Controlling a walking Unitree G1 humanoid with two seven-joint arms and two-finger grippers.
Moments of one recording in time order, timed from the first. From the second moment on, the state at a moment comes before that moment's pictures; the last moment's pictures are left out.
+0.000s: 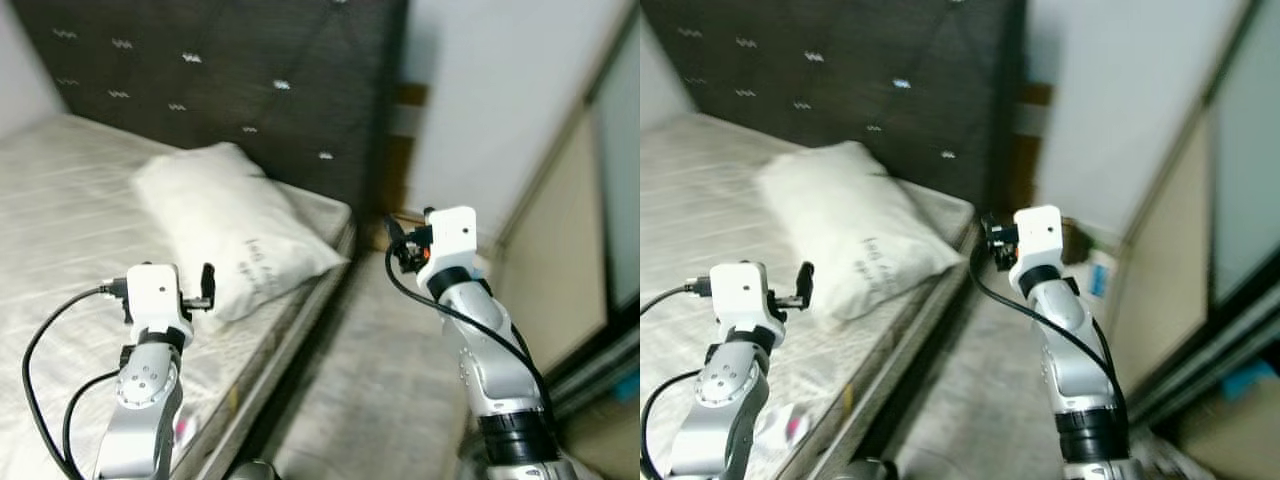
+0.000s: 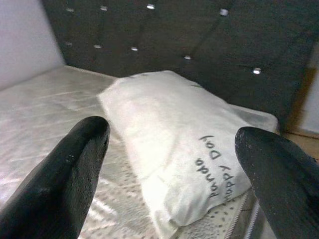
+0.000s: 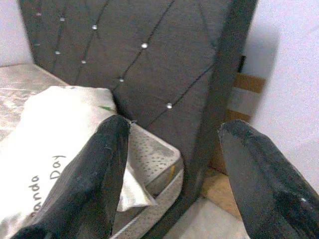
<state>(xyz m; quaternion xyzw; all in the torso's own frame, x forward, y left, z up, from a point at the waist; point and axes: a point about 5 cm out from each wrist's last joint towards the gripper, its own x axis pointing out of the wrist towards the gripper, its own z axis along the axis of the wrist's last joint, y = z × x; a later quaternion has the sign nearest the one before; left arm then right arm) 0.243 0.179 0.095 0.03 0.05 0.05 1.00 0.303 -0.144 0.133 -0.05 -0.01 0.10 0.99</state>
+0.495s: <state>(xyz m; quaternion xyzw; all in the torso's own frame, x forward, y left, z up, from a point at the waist) 0.243 0.165 0.095 0.01 0.04 0.03 1.00 0.301 -0.154 0.129 -0.06 0.00 0.09 0.99</state>
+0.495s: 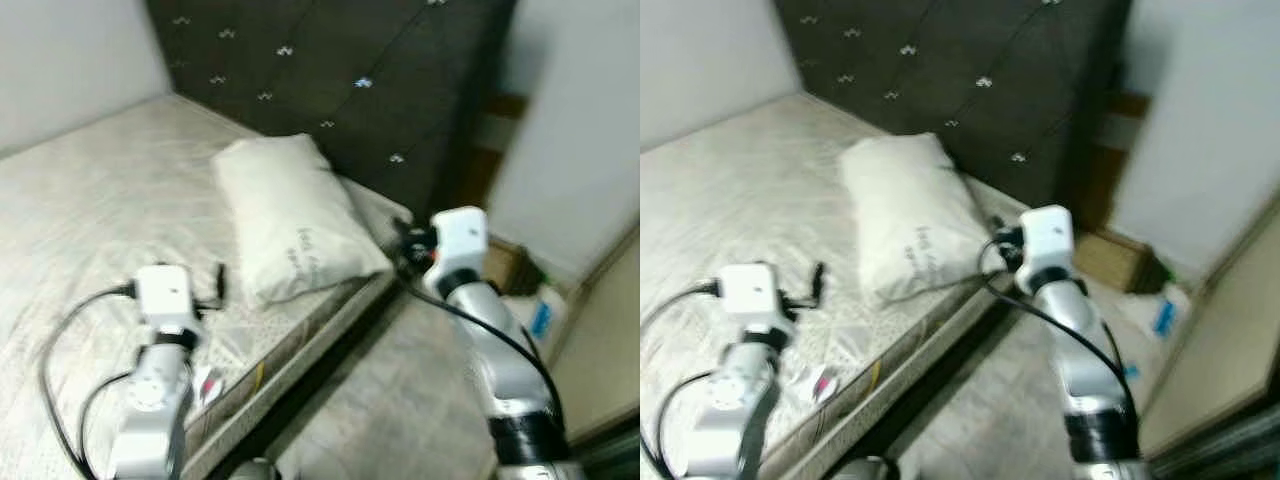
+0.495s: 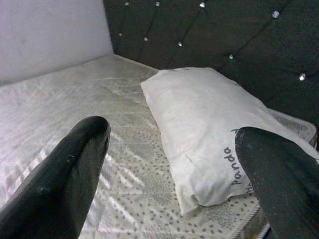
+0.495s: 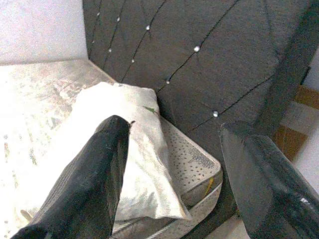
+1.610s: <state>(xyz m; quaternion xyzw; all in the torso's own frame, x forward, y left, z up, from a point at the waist) 0.244 0.163 0.098 0.01 0.03 0.02 1.00 0.307 -0.150 0.131 -0.06 -0.01 0.10 0.99</state>
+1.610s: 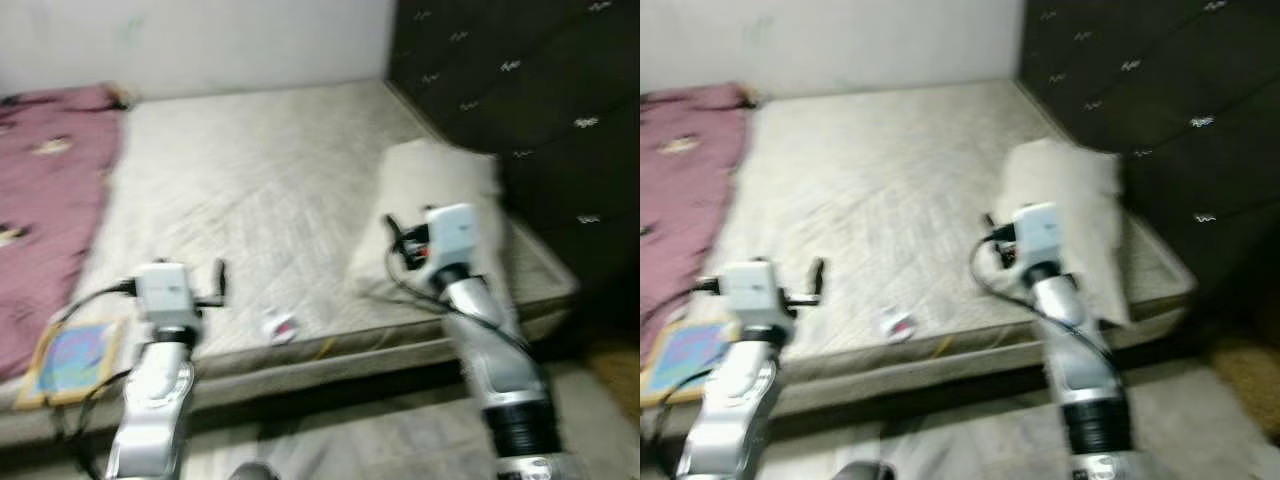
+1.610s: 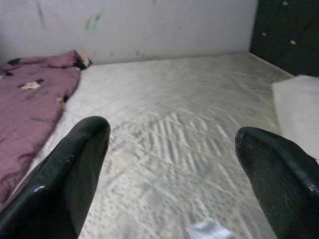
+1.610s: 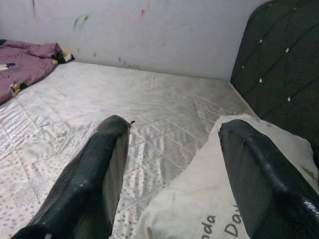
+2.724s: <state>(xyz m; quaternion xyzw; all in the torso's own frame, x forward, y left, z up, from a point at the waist) 0.242 0.165 0.099 0.01 0.02 0.01 1.00 0.309 -0.143 0.135 -0.04 -0.02 0.11 0.99</state>
